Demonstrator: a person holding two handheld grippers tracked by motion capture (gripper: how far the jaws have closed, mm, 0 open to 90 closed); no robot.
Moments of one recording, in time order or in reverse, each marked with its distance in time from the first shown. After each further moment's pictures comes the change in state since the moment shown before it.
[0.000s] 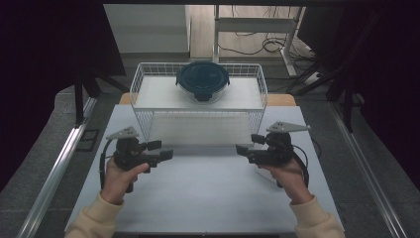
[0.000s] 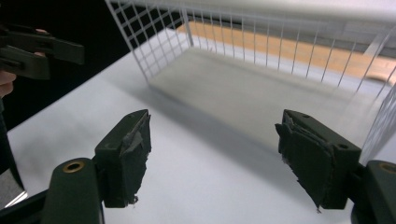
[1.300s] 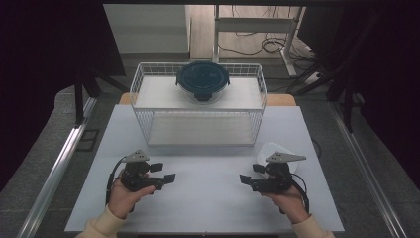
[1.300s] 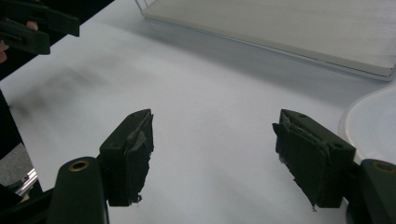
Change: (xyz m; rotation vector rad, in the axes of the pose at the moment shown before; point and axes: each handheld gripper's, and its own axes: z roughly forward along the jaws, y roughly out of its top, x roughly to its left) left arm 0.005 -0.053 0.017 0.122 0.065 -0.003; right arm -0.013 -0.085 0.014 0.107 0.026 0.054
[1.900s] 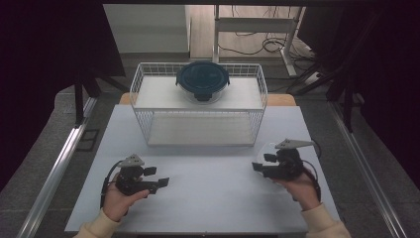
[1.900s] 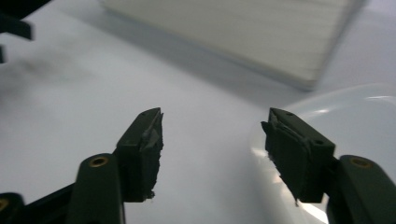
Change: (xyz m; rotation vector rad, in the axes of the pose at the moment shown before) left arm 0.015 -0.019 -0.003 0.036 0.038 0.003; right arm -0.031 0.032 -0.021 0.062 -0.127 -0.029
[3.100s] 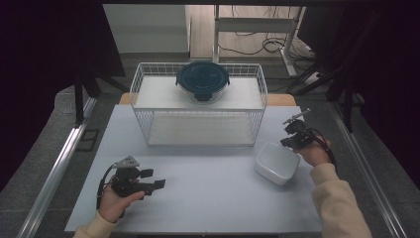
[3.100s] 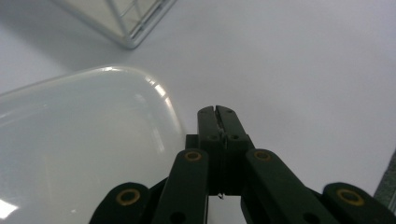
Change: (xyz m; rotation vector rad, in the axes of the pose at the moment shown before) left arm 0.007 -0.007 -0.006 -0.008 -0.022 -0.024; right arm -0.106 0.039 0.036 0.359 -0.241 -0.125
